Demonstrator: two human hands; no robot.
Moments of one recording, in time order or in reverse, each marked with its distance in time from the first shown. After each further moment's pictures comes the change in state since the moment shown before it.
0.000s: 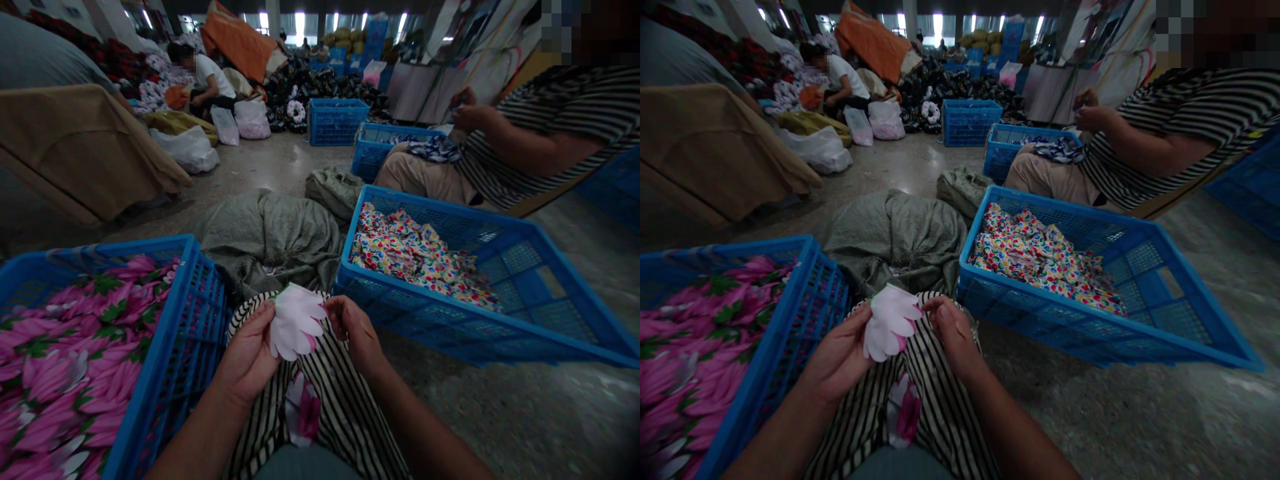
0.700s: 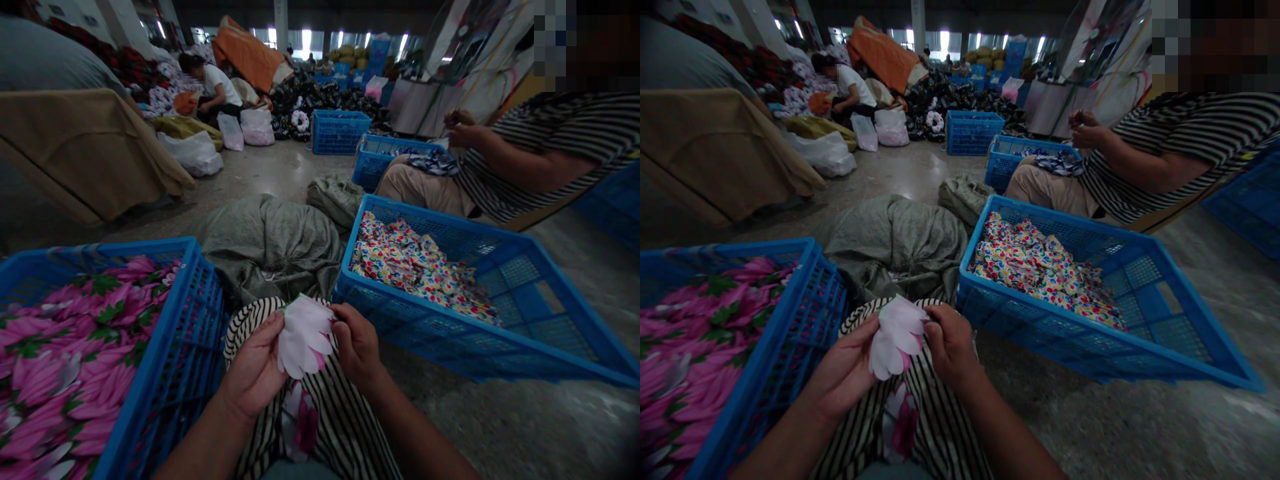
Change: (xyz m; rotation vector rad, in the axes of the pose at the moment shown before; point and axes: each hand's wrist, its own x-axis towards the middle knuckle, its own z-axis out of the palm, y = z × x) left_hand -0.004 -0.008 0.001 -0.013 -0.053 -0.121; right_hand 0.000 -0.010 0.000 -0.527 0.047 -0.459
